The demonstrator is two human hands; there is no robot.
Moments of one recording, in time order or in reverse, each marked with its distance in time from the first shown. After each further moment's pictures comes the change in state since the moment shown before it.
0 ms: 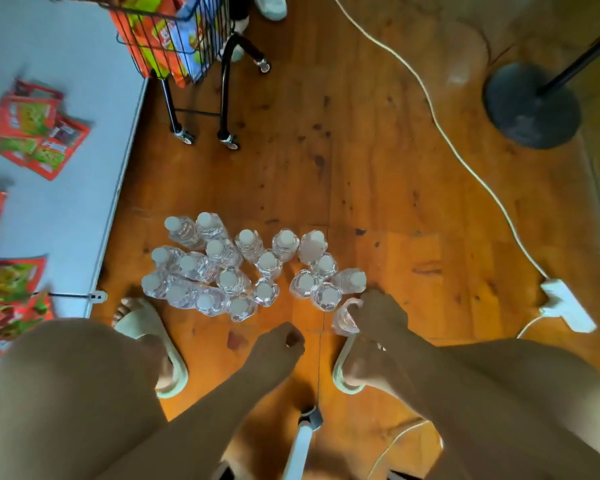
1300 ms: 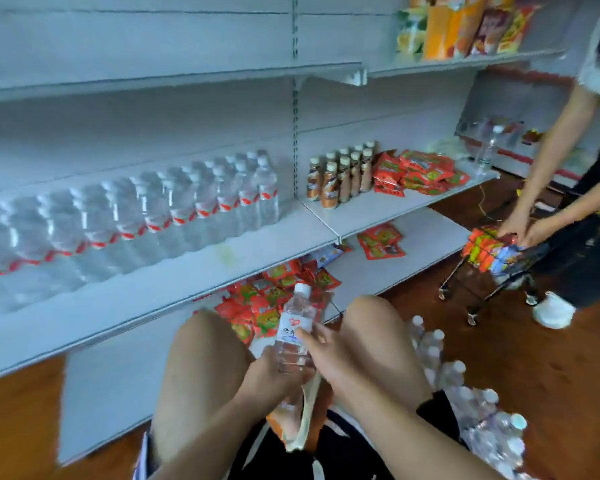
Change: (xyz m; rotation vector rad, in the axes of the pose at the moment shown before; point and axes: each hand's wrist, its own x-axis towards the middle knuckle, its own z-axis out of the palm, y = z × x) left_hand -0.383 -0.159 -0.033 -0.627 1.036 -0.099; right_hand -0.405 -0.209 0.095 0.476 -0.585 -1.104
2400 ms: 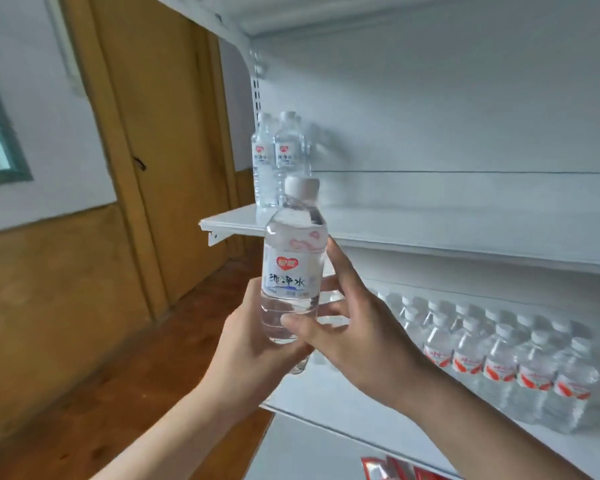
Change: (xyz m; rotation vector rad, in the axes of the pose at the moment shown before) left_hand -0.151 0.108 -0.311 -0.012 1.117 0.406; right_hand -0.052 -0.337 0.219 -0.154 -0.921 -1.004
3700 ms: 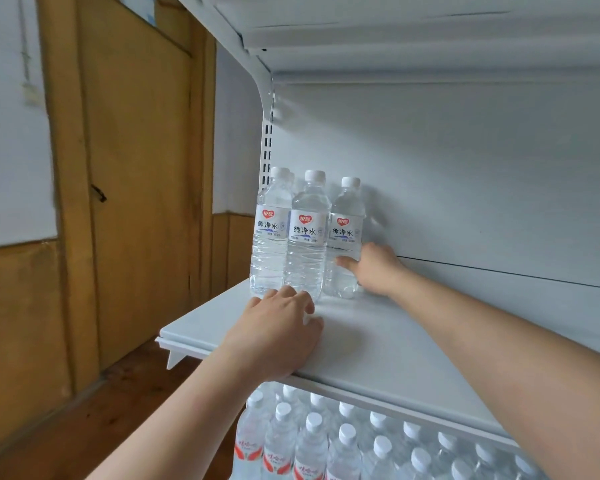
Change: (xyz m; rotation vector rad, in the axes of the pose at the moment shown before) left_hand 0.278 -0.081 -0.017 0.804 -0.236 0.026; right_hand 0.379 0.121 -0.075 -0.888 0.108 0.317
